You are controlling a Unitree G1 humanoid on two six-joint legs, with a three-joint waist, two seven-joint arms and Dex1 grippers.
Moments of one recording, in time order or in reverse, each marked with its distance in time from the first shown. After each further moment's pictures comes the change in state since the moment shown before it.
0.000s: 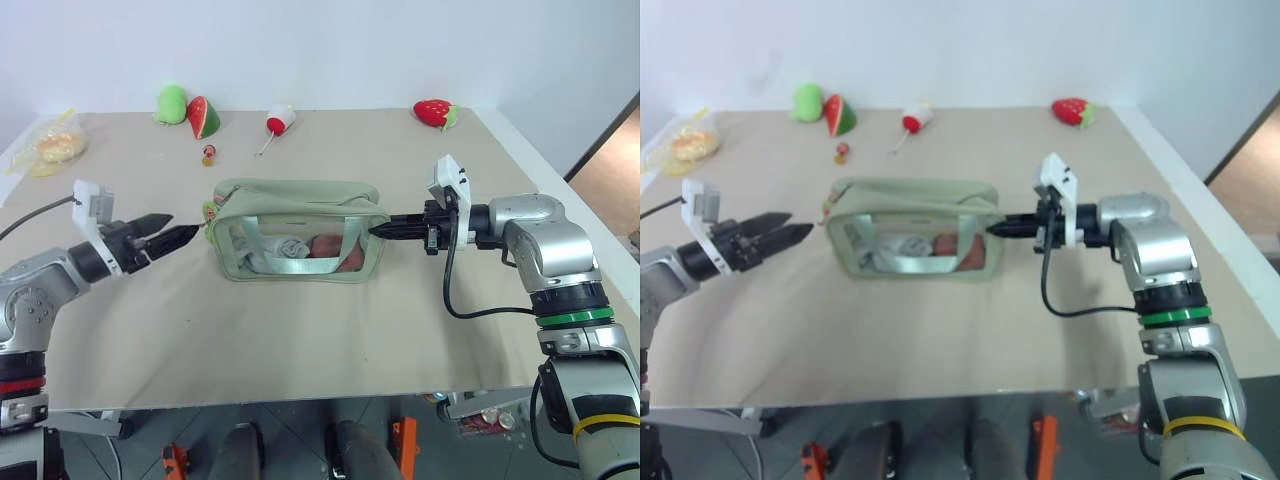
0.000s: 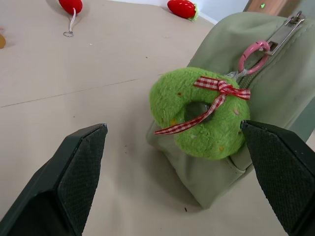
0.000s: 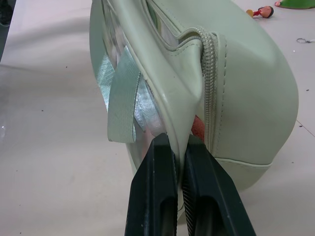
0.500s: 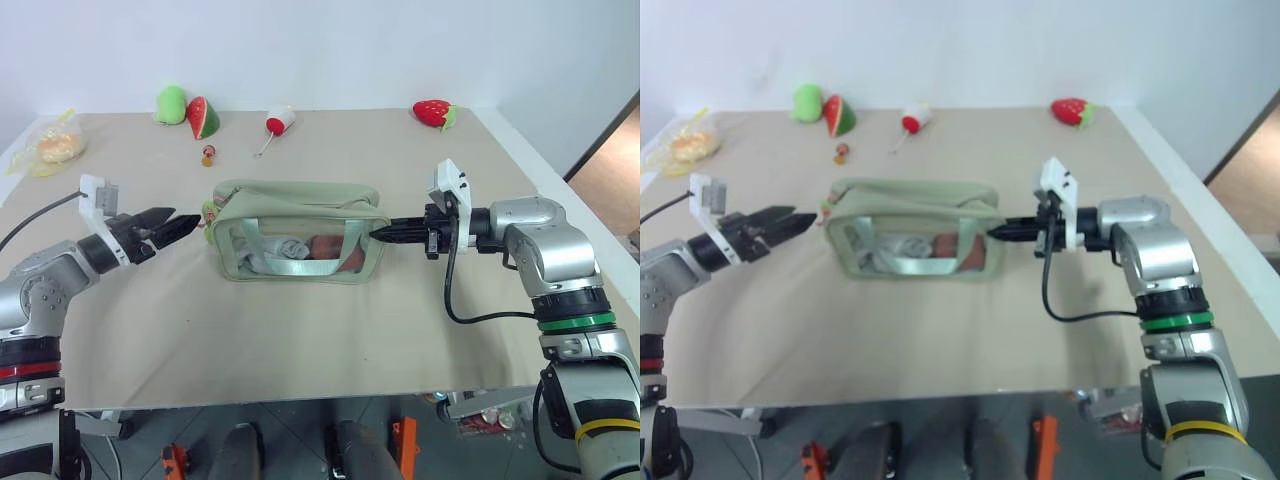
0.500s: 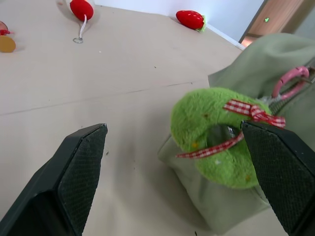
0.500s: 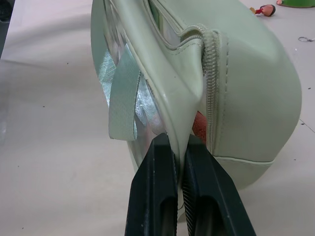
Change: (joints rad) left arm -0.098 -0.051 -0.010 0.107 0.047 -0.003 0.012; right arm 0.033 -0.009 -0.006 -0.046 0.002 0.001 -0.008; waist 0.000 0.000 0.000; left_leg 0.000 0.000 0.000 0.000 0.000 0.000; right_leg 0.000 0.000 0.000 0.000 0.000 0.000
